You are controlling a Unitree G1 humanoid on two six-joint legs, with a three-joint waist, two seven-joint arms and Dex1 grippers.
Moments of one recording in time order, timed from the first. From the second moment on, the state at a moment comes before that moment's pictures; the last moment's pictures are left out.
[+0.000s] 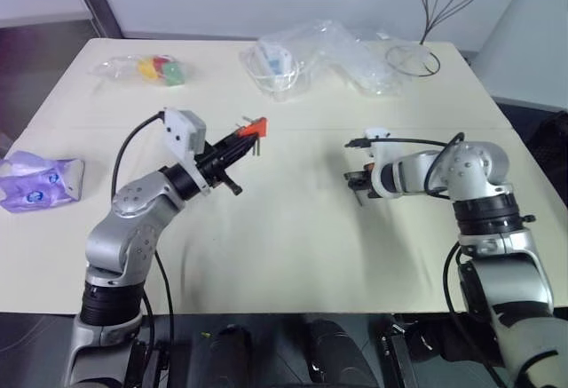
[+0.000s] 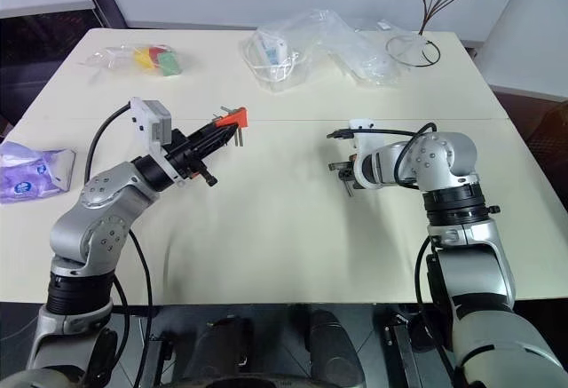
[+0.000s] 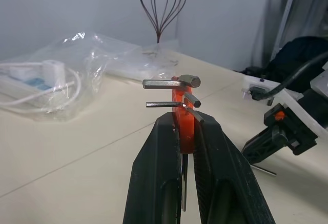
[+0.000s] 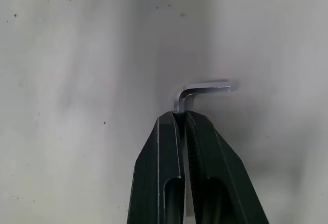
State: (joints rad) left arm -0.40 0.41 0.09 -0.32 -0.56 0.51 -0.58; right arm -0.85 -0.54 0.09 0.17 0.90 1.44 -0.15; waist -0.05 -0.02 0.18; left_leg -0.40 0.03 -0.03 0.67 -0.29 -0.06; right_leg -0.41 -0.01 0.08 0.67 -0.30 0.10
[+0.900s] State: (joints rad) left arm -0.55 0.40 0.09 -0.17 -0.55 0.51 -0.63; right arm -0.74 -0.09 0.04 -0.08 0.53 0.22 0.41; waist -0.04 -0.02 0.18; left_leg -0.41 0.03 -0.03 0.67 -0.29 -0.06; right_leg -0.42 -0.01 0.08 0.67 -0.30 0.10
